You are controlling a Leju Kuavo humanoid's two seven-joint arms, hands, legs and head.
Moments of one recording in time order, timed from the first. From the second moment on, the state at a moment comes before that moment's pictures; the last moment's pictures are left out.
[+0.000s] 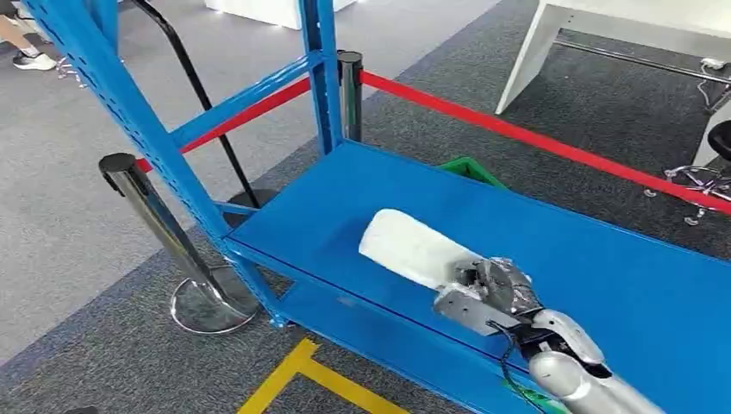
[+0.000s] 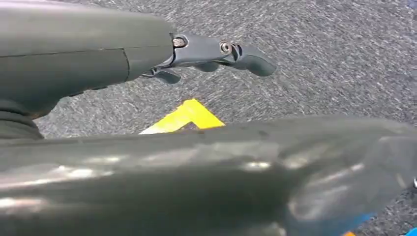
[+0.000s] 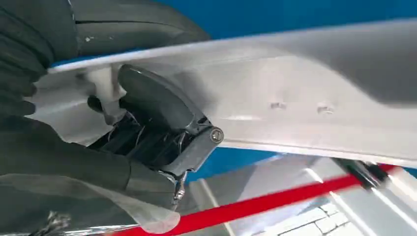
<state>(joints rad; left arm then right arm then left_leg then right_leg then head) -0.05 -0.13 1.19 -0.30 -1.07 0.07 -0.47 -0.08 -0.29 0.36 -1.42 0.69 -0.18 -0.17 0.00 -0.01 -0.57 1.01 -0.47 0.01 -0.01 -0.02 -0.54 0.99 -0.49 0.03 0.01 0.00</state>
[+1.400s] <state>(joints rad) -0.02 -0.20 1.23 -0.36 -1.04 0.04 -0.57 0.13 -0.06 0.27 -1.83 0.27 -0.29 -0.42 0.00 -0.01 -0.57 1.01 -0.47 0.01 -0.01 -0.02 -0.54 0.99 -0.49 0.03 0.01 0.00</state>
